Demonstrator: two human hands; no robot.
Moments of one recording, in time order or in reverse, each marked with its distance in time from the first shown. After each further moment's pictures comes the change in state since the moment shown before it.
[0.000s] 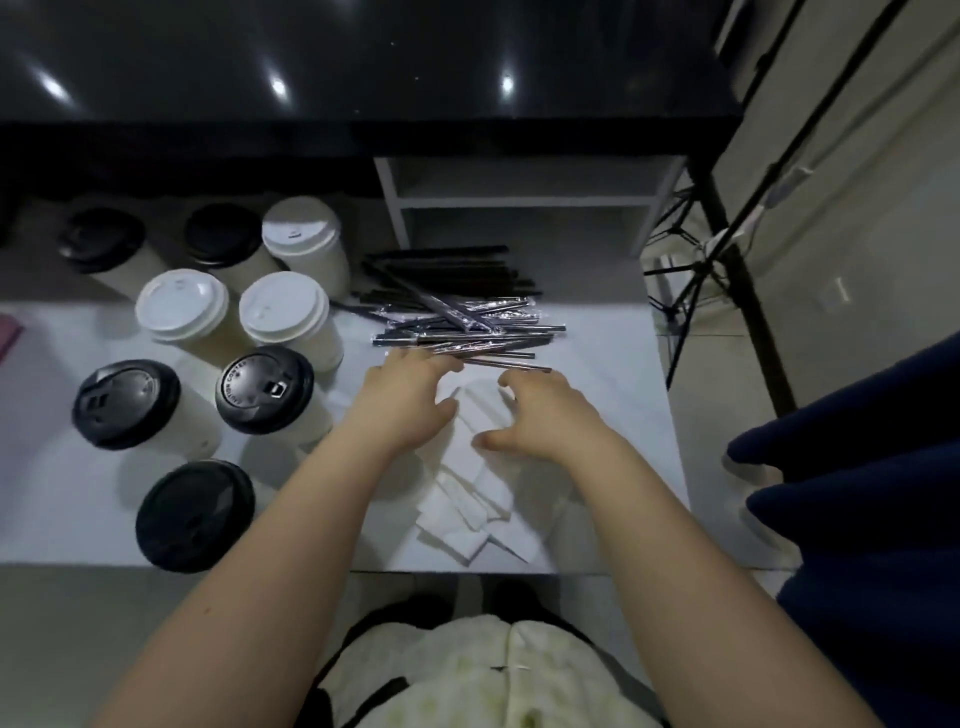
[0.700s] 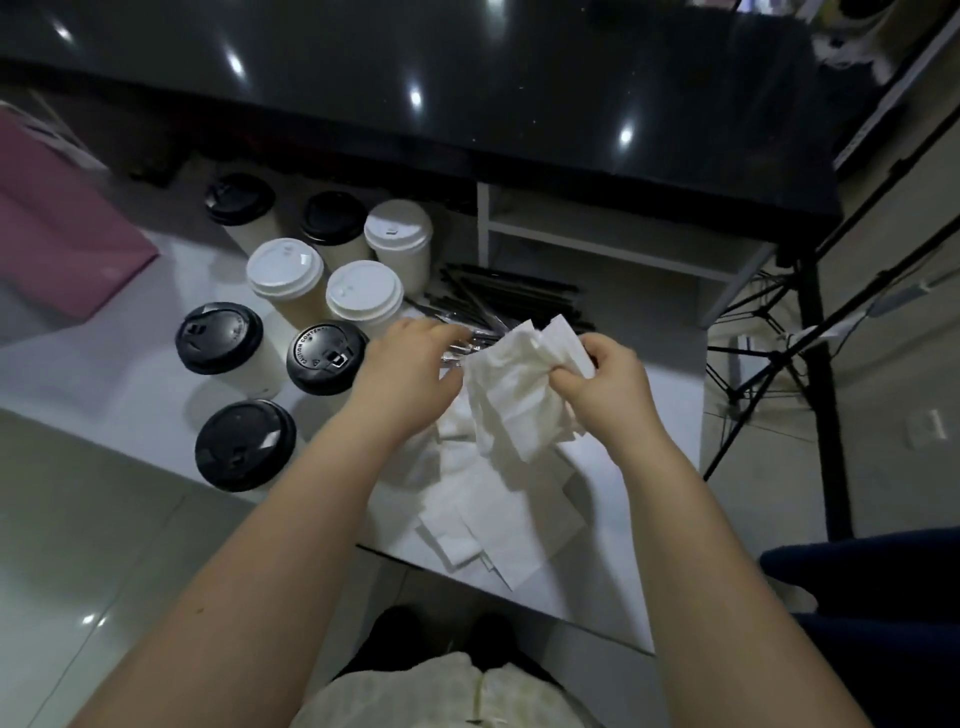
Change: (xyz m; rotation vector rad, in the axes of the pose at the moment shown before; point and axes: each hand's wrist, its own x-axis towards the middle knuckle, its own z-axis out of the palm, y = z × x) left_hand -0.040 0.007 -0.046 -0.121 0.347 -0.164; right_hand 0.004 -0.003 -0.059 0.700 0.264 -0.148
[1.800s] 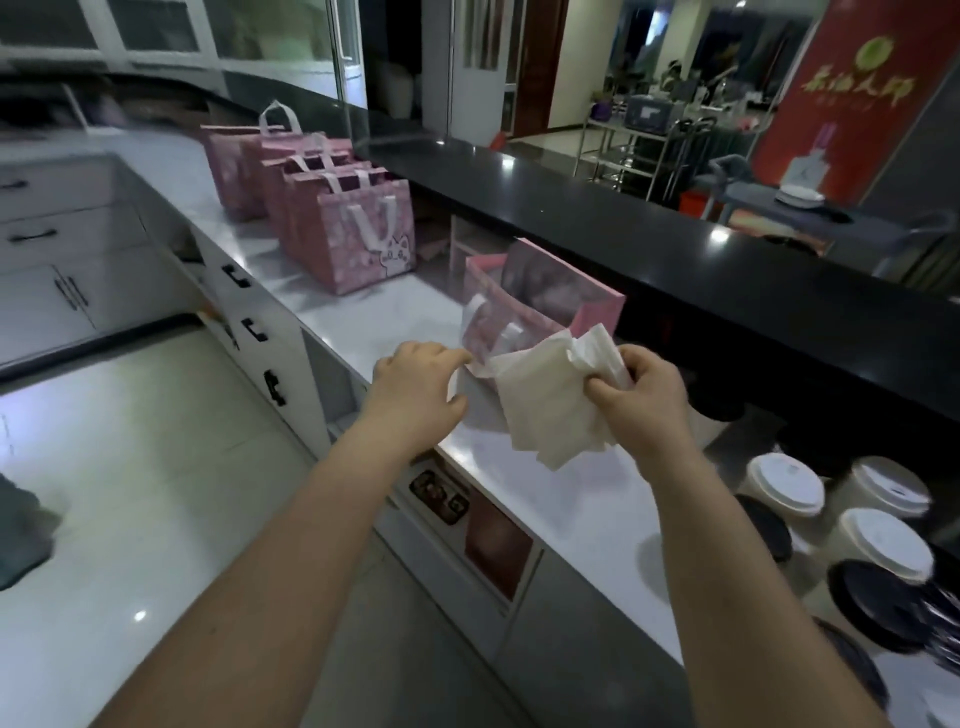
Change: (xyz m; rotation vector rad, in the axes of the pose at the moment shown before) left_hand -0.200 -0.492 -0.278 0.088 0.368 -0.360; right_hand -0.089 -0.357 0.466 0.080 -0.188 -0.487
